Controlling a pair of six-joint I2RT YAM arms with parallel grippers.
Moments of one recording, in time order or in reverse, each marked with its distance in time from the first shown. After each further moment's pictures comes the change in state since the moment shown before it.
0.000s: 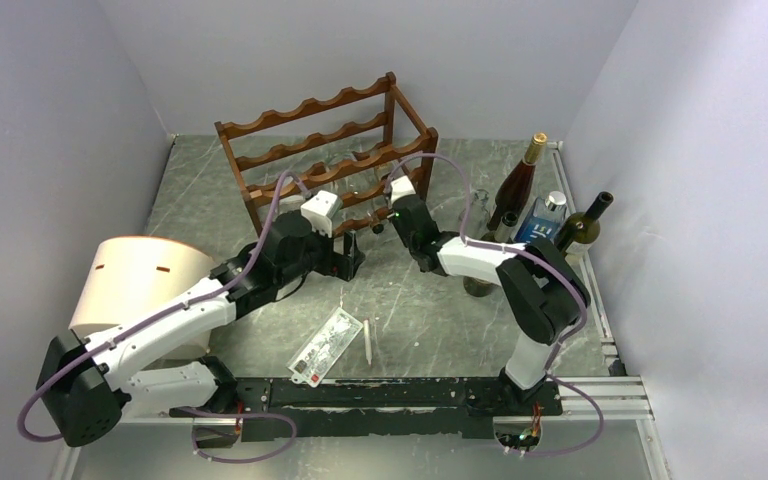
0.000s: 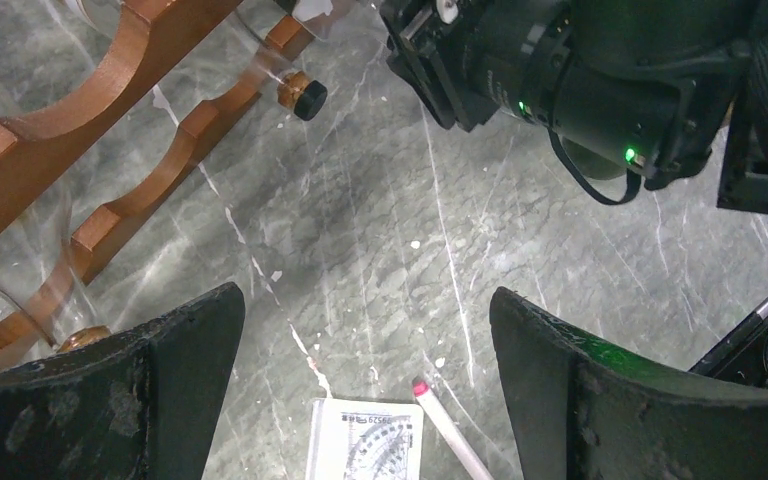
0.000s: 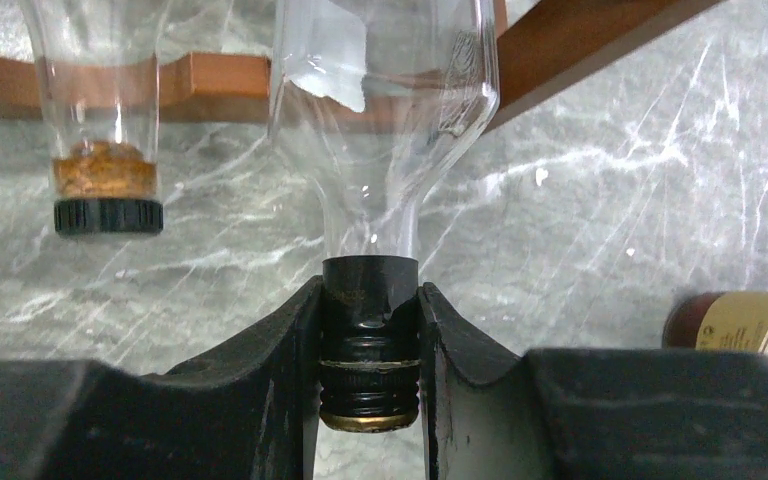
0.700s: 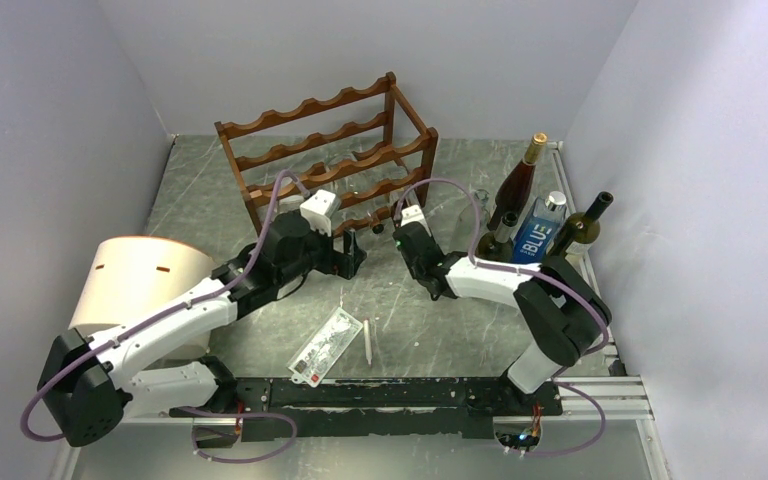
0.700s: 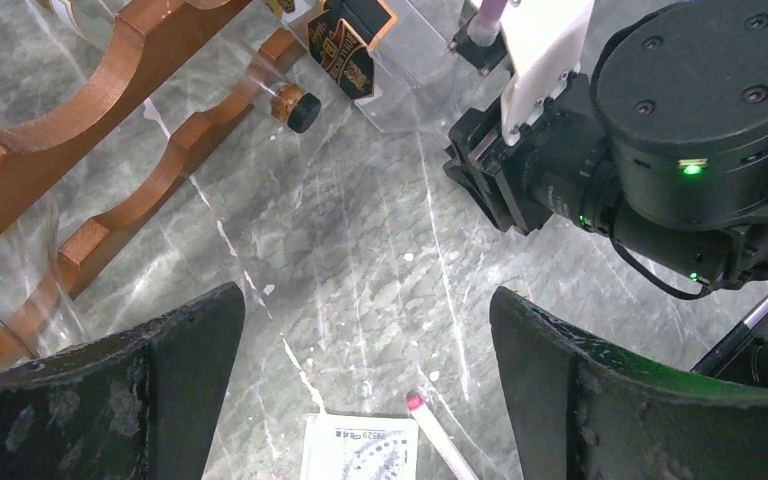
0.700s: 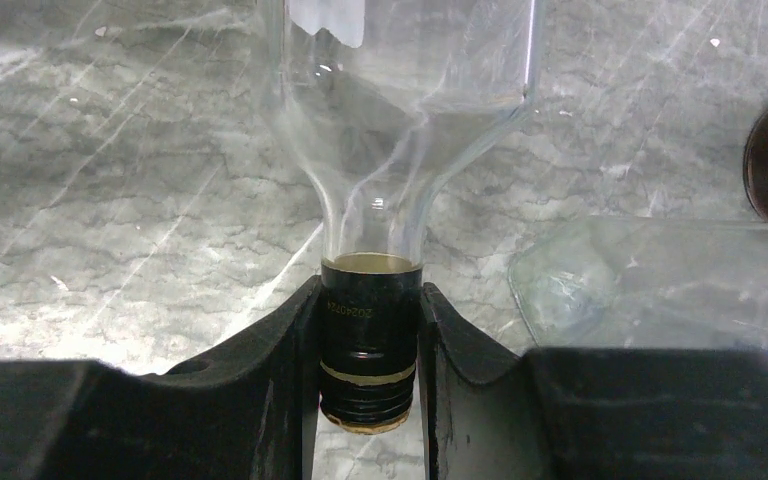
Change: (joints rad) left arm 0.018 0.019 -0.021 0.068 0.030 -0.008; right arm 0.084 -0.148 -0.179 -0.197 0.053 0.207
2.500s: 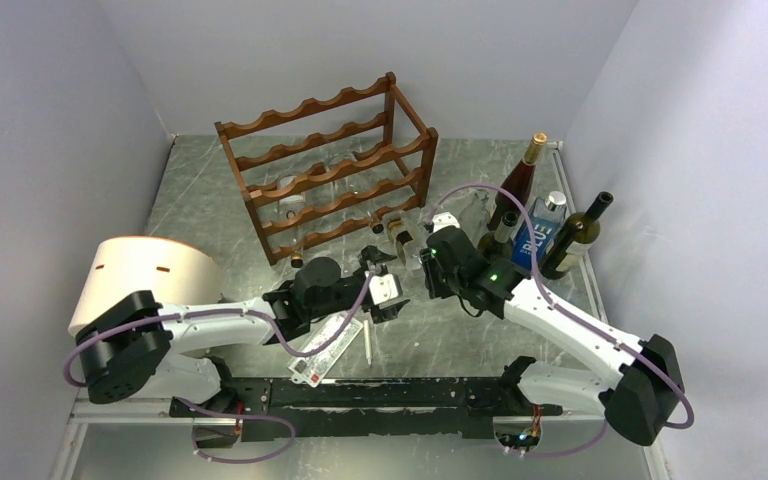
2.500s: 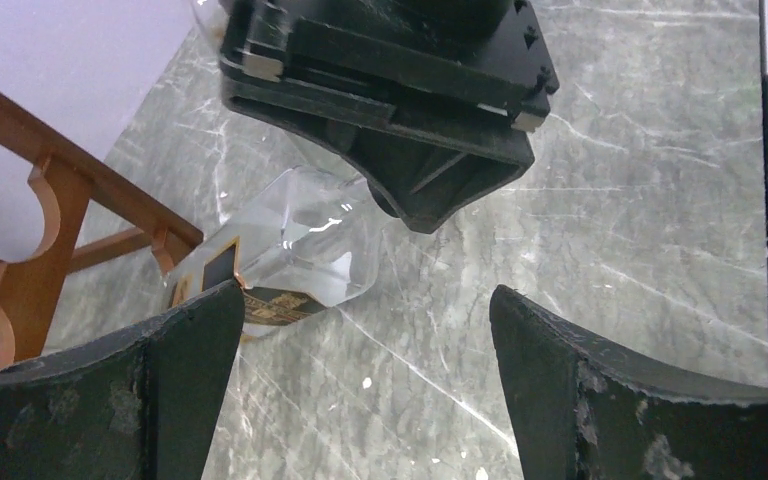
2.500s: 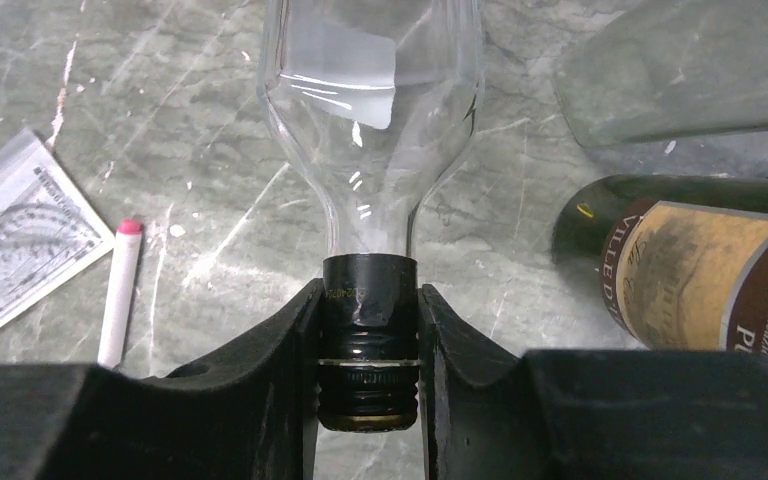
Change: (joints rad) left arm -0.259 0.204 -0.215 0.680 0.241 0.718; right arm 0.032 -0.510 0.024 -0.564 -0.219 0.221
